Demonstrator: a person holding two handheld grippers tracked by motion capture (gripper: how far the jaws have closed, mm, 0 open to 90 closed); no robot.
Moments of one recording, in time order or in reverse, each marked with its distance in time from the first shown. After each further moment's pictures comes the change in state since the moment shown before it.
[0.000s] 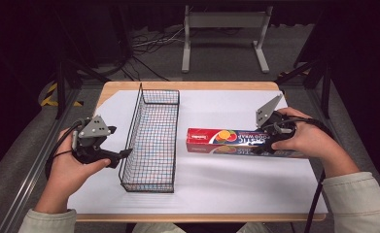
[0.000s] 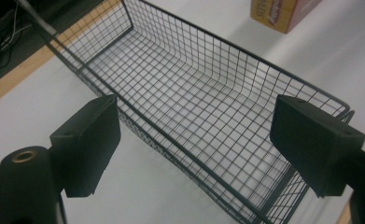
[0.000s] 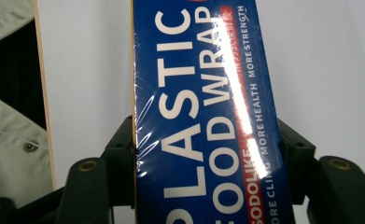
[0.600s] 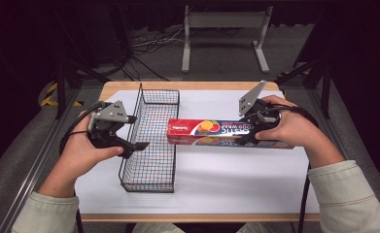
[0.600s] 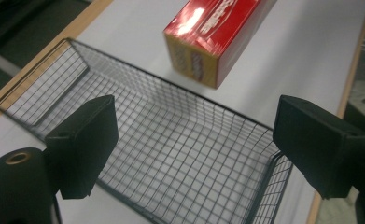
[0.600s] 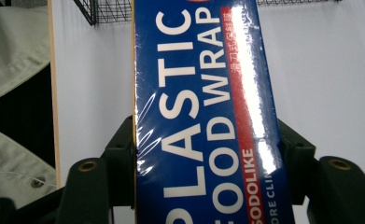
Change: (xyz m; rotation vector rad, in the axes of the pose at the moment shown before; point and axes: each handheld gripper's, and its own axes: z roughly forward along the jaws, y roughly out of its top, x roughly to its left) left arm -0.002 0.059 0.011 0.005 -0.216 0.125; right arm 0.003 0.058 -0.008 -0.035 0.003 -0.052
